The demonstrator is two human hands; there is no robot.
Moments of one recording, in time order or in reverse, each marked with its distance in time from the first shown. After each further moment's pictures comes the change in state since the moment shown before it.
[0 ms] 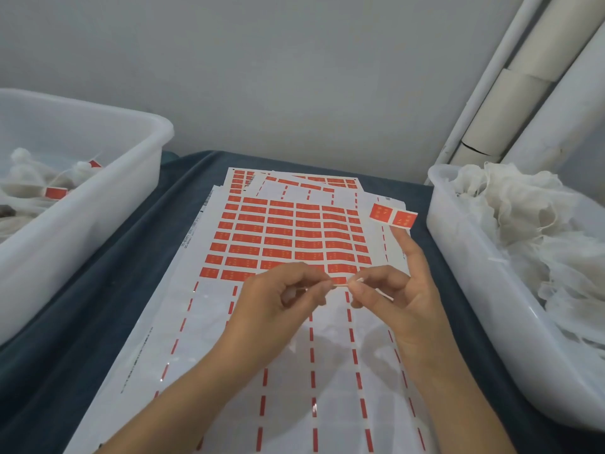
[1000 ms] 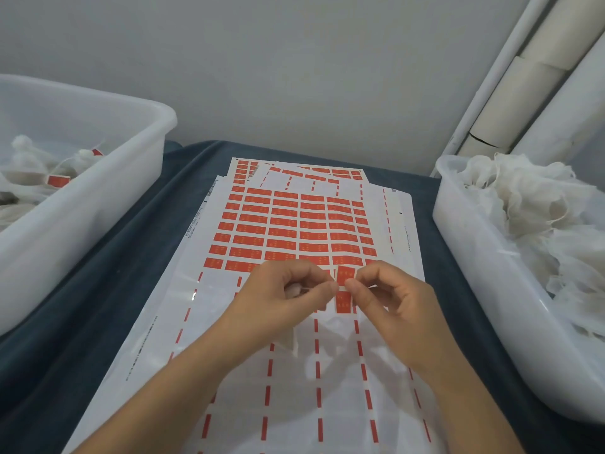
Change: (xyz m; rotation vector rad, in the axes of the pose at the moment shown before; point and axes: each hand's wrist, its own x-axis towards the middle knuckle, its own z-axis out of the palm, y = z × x) left_hand 0.005 -0.003 -0.007 -0.031 -0.120 -0.149; right_hand -0.006 0.004 0.003 -0.311 -0.132 -0.090
